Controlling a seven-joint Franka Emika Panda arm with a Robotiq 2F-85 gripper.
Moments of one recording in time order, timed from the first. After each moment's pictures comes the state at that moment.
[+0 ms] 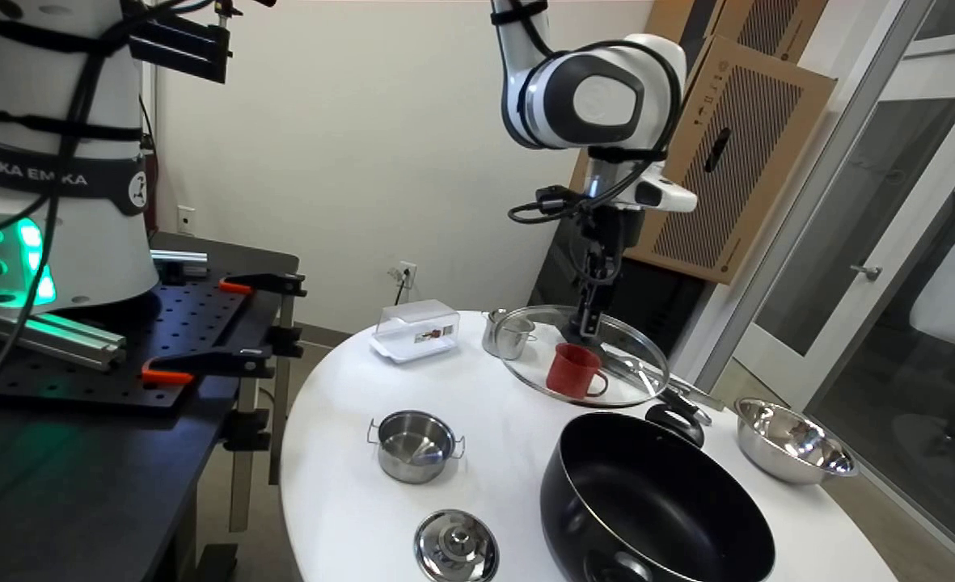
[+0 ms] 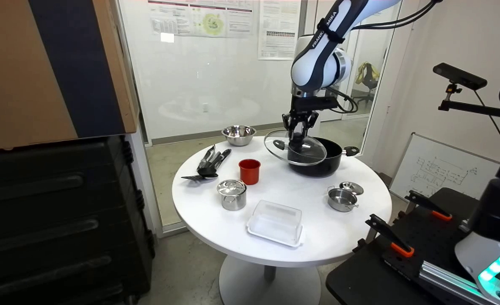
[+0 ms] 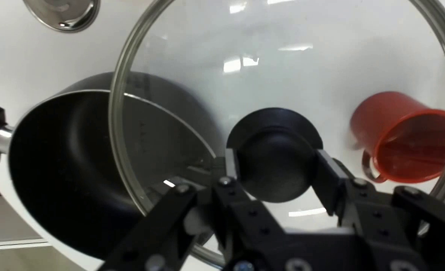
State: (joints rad) arm 0.13 0.40 -0.17 -2.15 -0.08 2.67 0.38
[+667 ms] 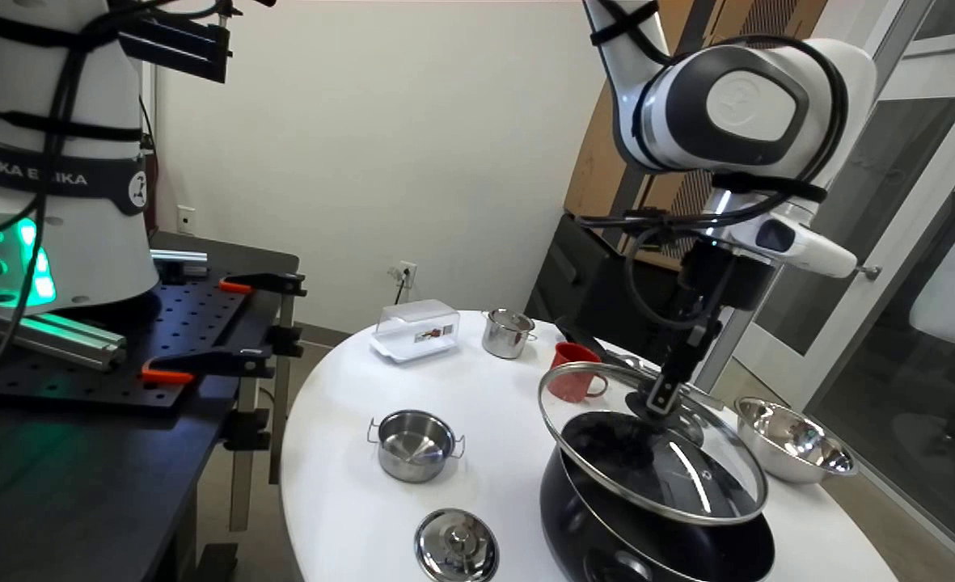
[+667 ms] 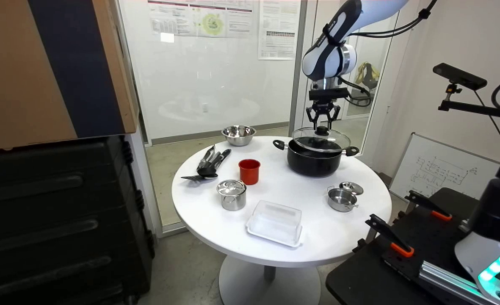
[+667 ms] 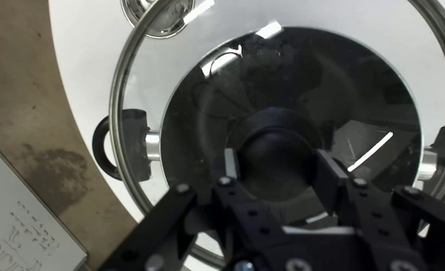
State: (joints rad) arm -0.06 0.60 -0.23 -1.78 -0.01 2.32 0.52
